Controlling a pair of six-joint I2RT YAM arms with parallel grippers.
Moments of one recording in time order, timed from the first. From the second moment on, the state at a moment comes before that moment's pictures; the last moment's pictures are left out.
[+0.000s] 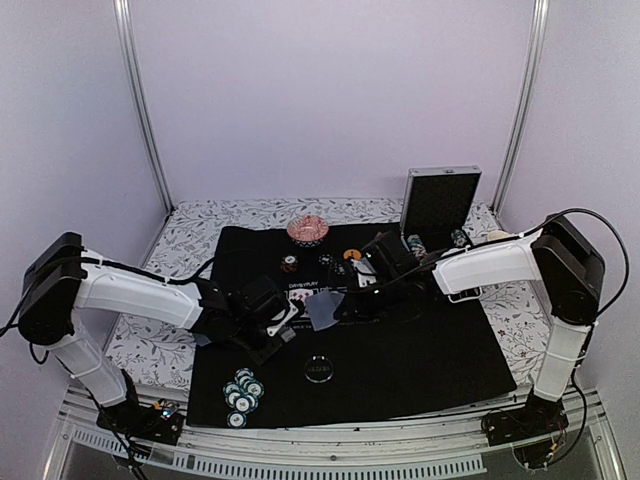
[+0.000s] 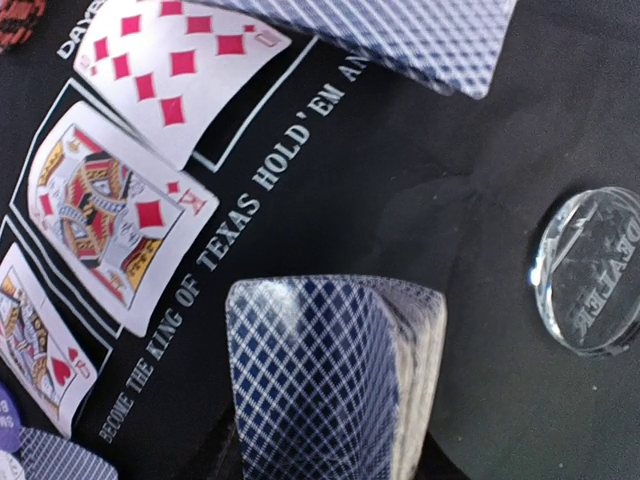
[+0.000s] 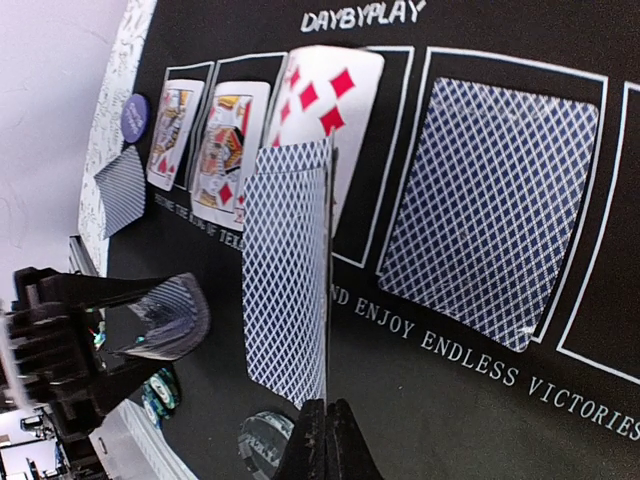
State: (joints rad) left arm -1.01 1.61 0.83 -0.38 -0.18 -0.14; right arm 0.84 1.88 1.12 -0.10 -0.36 0.70
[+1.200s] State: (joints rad) left arm -0.81 1.00 0.77 -0.27 0.38 -0.16; right arm 1.15 1.64 1.30 -0.58 -0.28 0.07
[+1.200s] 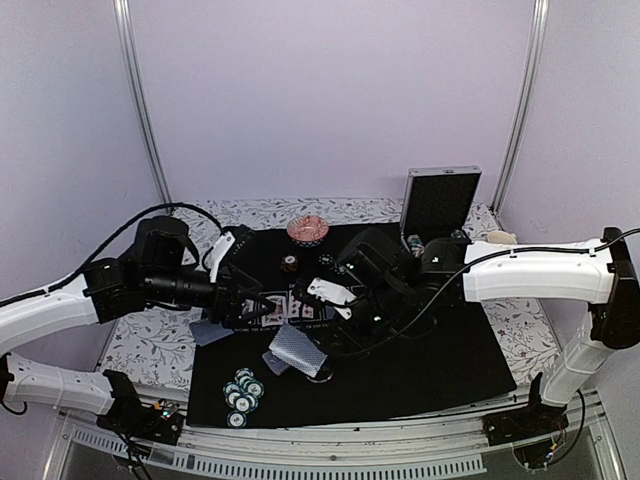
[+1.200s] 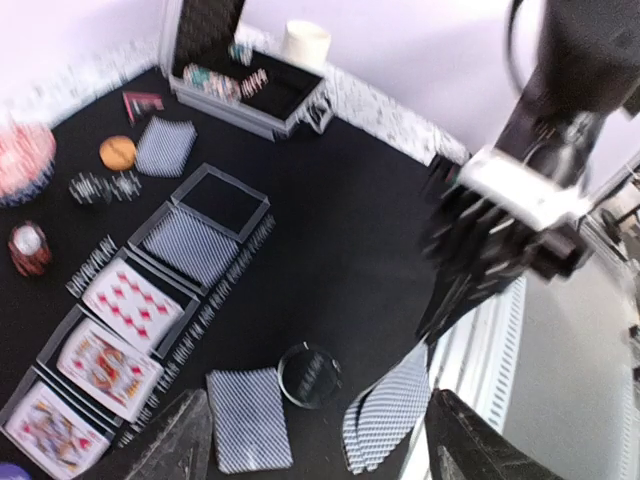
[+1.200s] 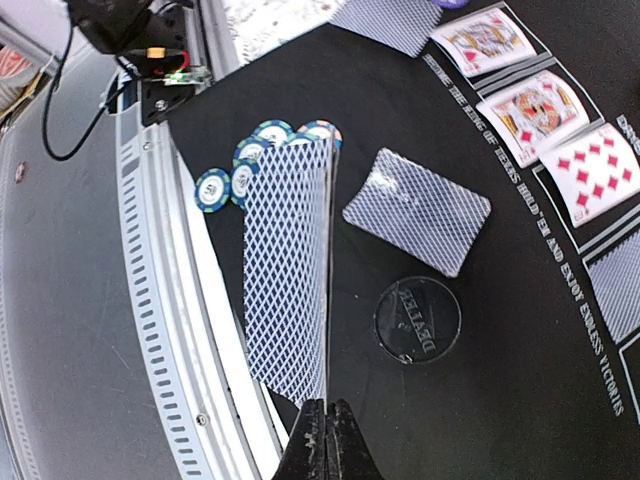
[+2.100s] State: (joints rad) left arm -0.80 1.05 0.66 -0.17 0.81 -0.17; right arm 1.20 1.60 1.33 -0.49 -0.31 -0.12
